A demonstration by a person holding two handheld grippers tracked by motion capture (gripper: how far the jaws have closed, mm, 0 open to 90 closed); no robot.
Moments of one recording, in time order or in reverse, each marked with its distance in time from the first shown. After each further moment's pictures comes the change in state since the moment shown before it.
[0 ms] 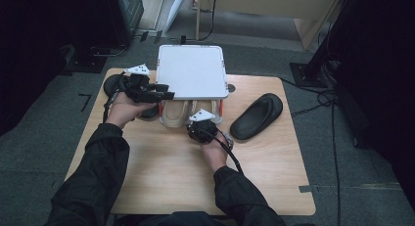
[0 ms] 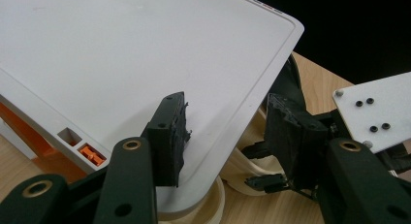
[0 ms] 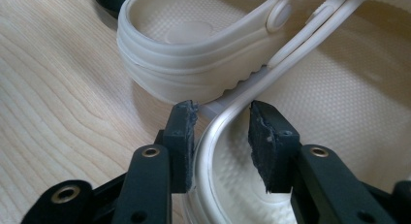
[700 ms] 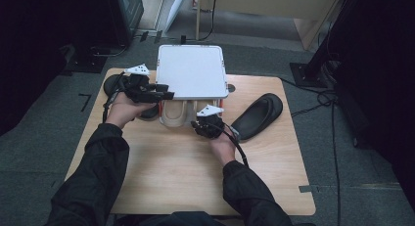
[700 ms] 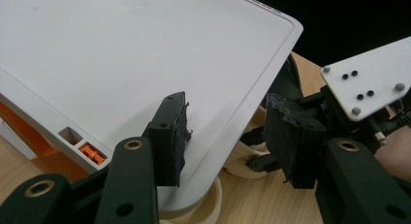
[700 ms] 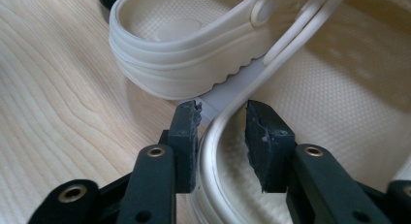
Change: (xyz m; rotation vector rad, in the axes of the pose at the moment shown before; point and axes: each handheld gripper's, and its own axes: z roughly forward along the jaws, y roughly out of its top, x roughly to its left) left arm 0.001 -0.001 -0.001 -0.004 -0.004 -0.003; right arm -0.031 -0.001 -0.003 -0.004 0.095 -0.011
